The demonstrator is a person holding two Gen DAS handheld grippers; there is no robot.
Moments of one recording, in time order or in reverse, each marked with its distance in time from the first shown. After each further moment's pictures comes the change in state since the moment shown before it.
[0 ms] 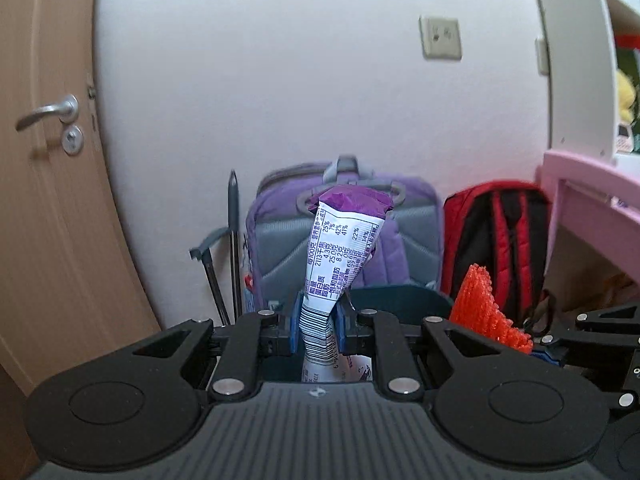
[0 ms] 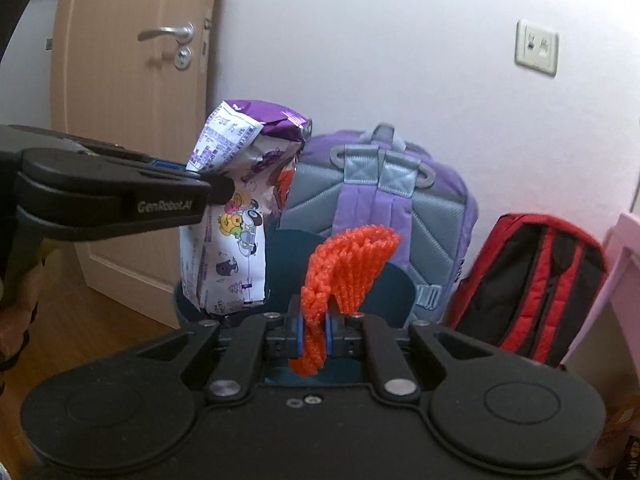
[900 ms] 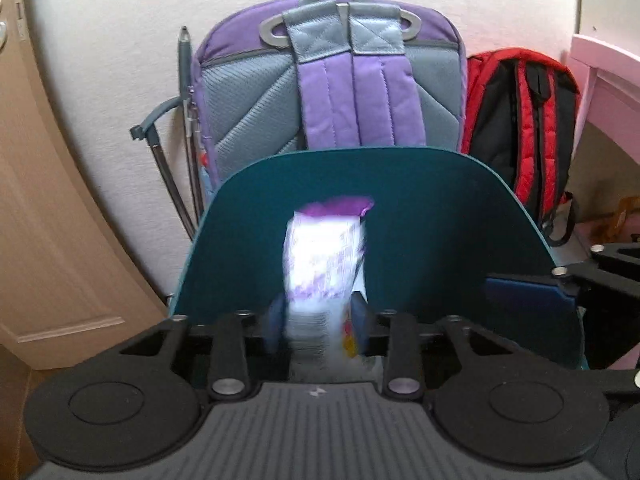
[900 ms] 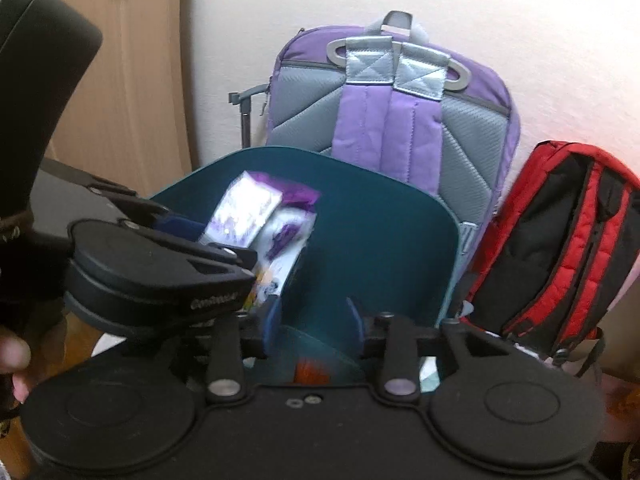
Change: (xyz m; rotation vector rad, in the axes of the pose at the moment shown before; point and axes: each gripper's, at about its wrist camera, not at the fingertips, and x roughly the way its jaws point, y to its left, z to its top) left arm 0.115 0.001 -0.051 0.021 0.332 -0.053; right arm 0.101 0.016 -0.031 0.025 0.197 -0.013
